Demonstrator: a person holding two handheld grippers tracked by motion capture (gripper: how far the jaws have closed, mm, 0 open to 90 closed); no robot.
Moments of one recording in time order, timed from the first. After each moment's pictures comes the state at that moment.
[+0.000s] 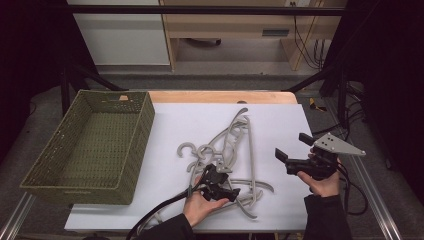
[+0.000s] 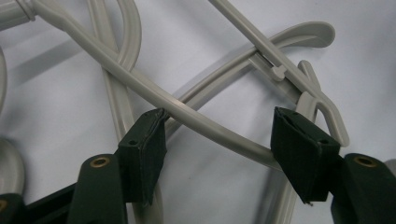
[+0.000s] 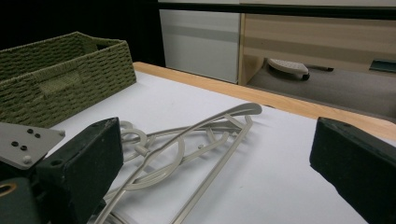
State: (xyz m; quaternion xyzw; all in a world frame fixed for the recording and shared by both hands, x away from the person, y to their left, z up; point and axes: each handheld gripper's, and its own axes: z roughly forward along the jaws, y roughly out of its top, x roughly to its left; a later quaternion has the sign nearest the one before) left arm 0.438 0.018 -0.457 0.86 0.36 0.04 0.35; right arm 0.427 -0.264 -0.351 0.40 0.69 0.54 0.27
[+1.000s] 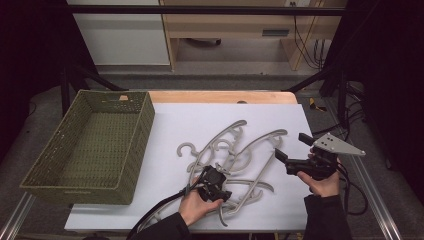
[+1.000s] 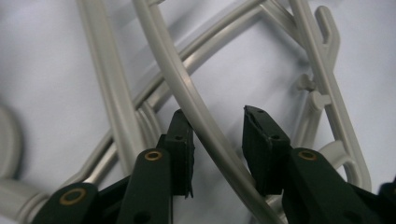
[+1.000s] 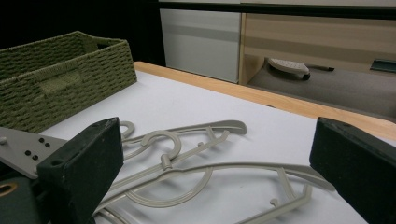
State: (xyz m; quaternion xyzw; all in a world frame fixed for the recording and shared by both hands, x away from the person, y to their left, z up) left arm 0.440 0.027 -0.458 0.89 0.36 0.02 0.29; right arm 0.426 -0.264 -0.351 0.40 0.69 0.54 0.27
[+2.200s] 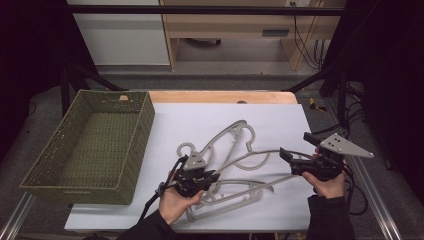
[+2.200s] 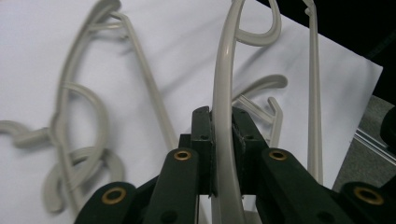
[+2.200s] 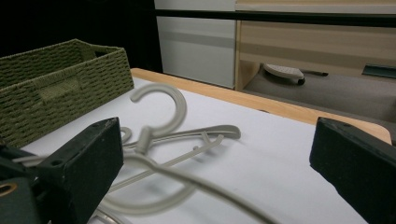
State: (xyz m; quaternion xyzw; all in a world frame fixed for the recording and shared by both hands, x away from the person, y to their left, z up) left arm 0.419 0.089 -0.385 0.83 0.33 0.10 0.44; right arm 0.421 -0.273 -0.345 0.40 0.68 0.55 0.28
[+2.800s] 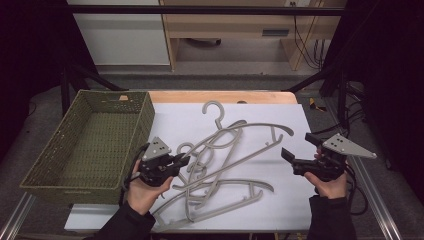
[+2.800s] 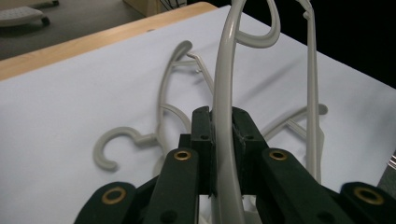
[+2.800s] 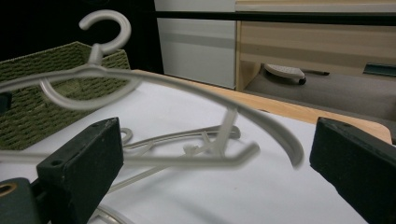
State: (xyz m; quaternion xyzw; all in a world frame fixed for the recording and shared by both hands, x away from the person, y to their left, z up) left arm 0.421 0.159 -0.340 0.79 0.36 0.17 0.47; right arm 0.419 -0.277 -0.344 0.40 0.68 0.55 0.27
